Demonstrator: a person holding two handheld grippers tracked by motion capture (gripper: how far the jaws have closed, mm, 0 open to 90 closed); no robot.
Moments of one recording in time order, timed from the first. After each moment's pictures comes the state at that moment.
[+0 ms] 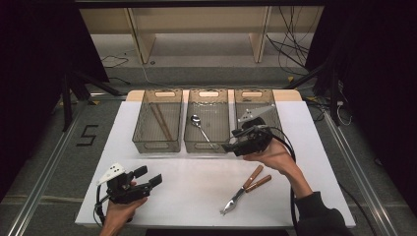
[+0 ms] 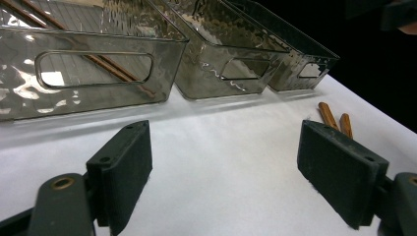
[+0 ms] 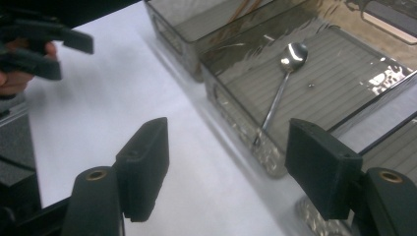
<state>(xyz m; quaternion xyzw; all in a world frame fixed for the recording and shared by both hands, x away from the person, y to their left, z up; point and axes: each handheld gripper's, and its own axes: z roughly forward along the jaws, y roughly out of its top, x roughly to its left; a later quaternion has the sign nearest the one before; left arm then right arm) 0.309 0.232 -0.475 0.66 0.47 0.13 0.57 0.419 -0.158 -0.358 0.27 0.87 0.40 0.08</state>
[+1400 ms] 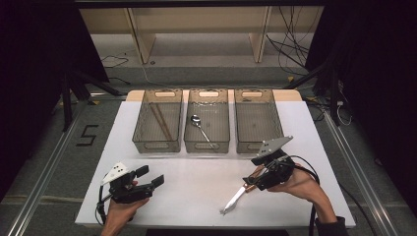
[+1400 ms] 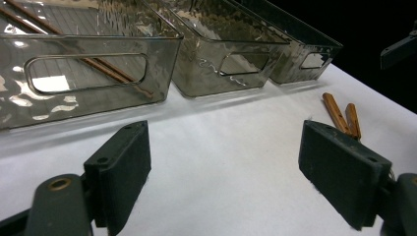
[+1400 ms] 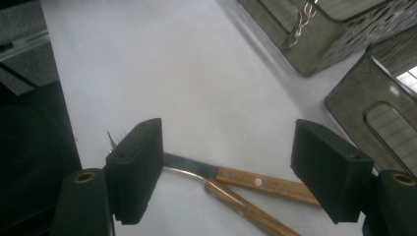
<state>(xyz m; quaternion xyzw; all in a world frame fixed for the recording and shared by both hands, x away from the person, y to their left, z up) 0.311 0.225 -0.475 0.68 0.45 0.15 0.55 0.363 -0.206 -0.396 0.23 0.91 0.33 0.07</state>
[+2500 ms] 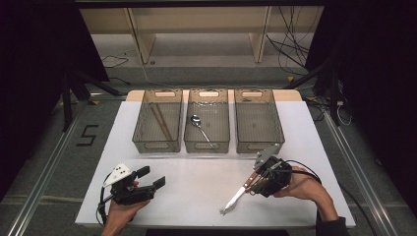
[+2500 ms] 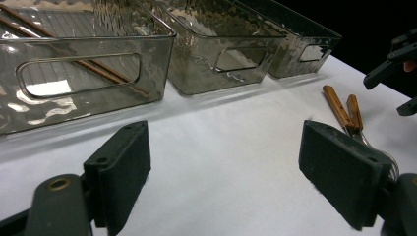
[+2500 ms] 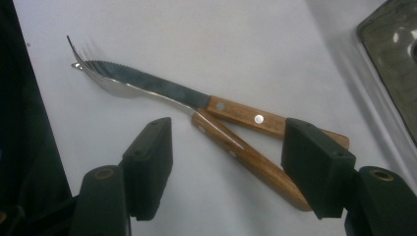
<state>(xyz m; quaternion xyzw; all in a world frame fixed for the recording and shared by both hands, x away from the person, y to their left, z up) 0.308 0.222 -0.475 0.69 0.44 0.16 0.55 0.368 -0.208 -0.426 0.18 0.96 0.21 0.06</state>
